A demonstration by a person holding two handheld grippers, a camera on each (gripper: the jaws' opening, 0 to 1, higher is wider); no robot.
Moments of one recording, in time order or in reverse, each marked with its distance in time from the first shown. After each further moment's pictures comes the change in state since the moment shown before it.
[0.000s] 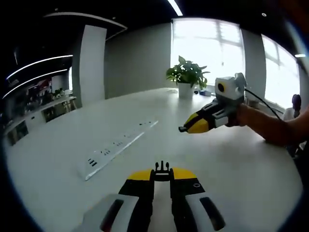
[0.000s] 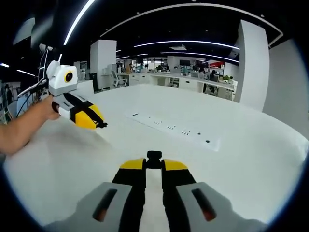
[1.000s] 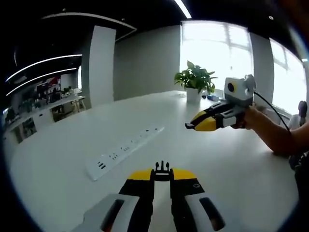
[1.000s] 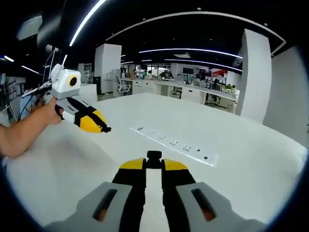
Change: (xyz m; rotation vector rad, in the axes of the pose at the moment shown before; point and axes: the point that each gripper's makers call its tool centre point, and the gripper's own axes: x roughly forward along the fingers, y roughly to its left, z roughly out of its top) left arm -0.022 -0.007 0.019 -0.018 -0.013 0.069; right arm -0.010 0.012 0.032 -0.048 -0.051 0.016
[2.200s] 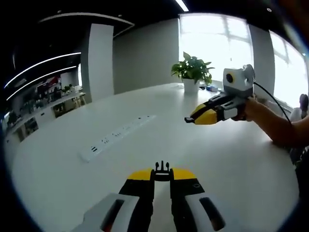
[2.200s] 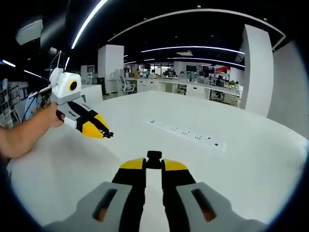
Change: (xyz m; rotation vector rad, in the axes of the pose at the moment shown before) left arm -0.010 -0.034 -0.031 0.004 0.054 0.017; right arm -0.022 0.031 -0.019 0.033 0.009 0.041
